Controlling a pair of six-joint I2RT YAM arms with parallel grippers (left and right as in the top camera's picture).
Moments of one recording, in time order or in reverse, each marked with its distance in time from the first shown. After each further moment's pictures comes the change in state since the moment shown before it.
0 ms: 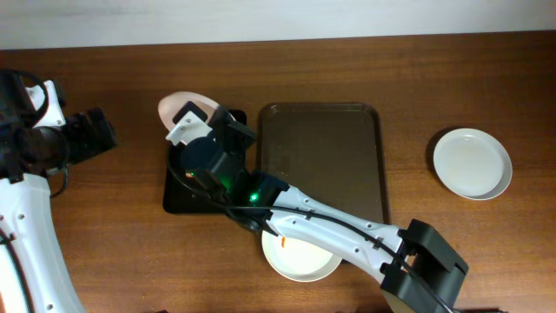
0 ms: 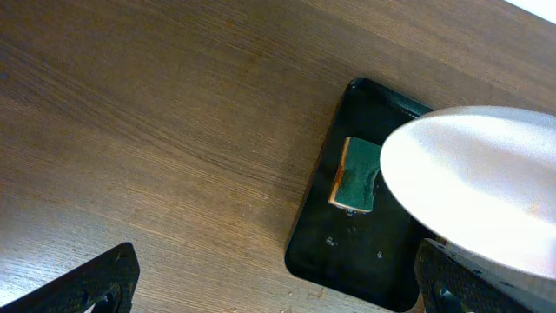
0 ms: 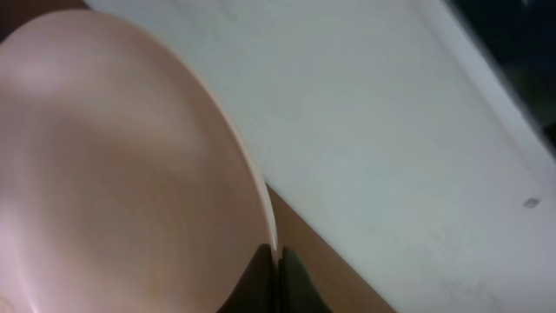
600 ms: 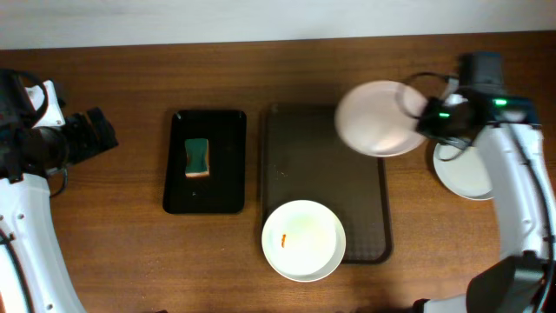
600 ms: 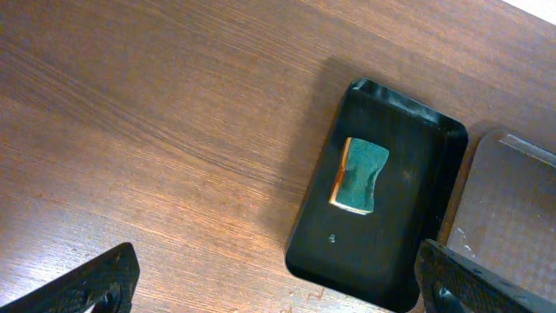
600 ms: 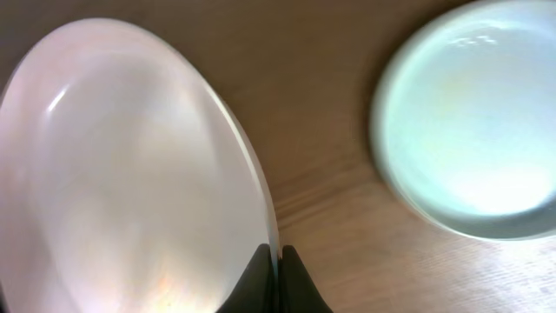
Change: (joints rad) left arm 0.000 0.000 0.000 0.000 0.000 0.000; right arm -1.175 -0.273 -0.005 -1.019 -0.927 0.818
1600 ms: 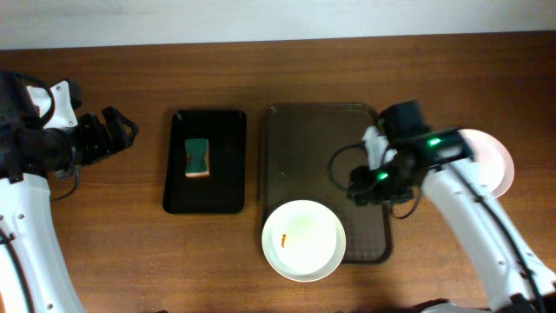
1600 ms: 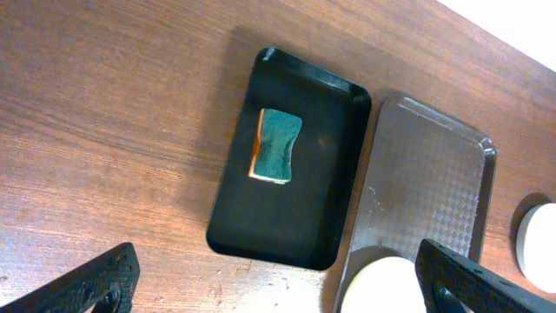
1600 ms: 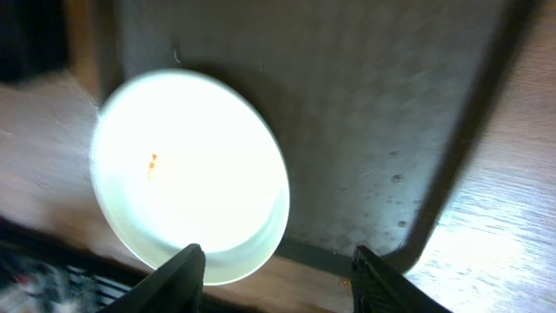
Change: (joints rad) left arm 0.000 0.000 0.000 -0.052 0.250 -0.003; right arm 0.453 -0.151 -0.271 -0.196 -0.174 -0.206
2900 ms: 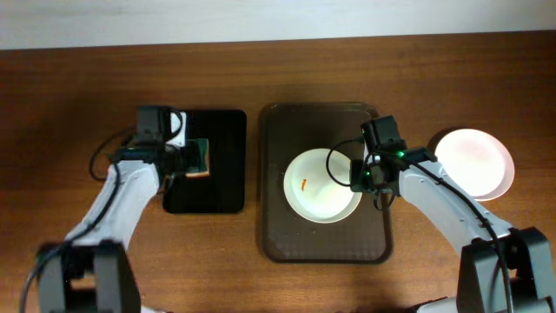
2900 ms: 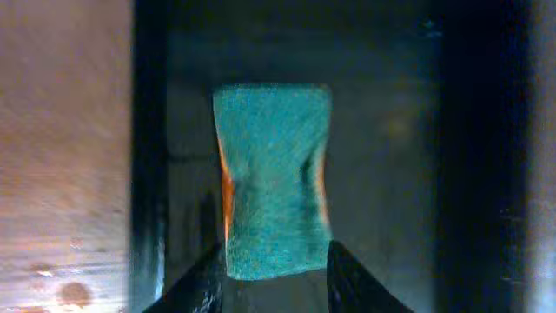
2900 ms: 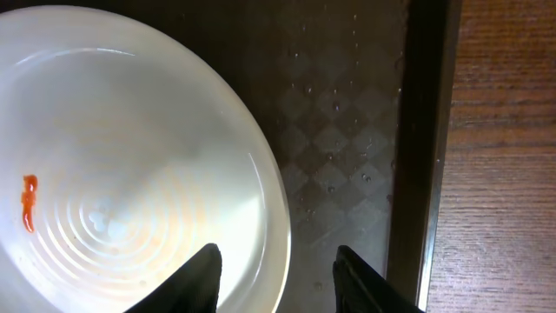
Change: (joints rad) left arm -0.380 0.185 -0.657 0.825 -0.284 0.010; right arm -0.041 0.143 -0.221 0.555 0.253 0.125
